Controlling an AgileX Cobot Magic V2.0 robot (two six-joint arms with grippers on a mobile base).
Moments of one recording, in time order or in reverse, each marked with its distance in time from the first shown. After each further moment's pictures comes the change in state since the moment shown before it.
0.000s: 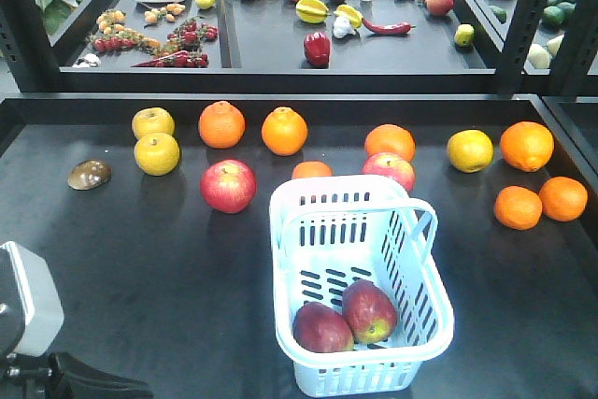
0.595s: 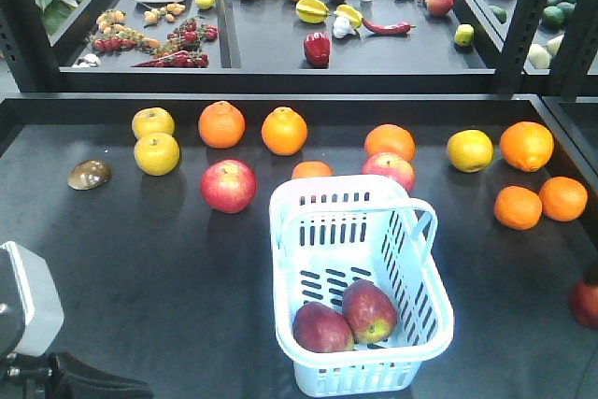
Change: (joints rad) left arm 0.000 0.000 0.000 0.000 0.000 0.000; right arm -0.001 -0.314 0.000 0.735 0.151 -0.639
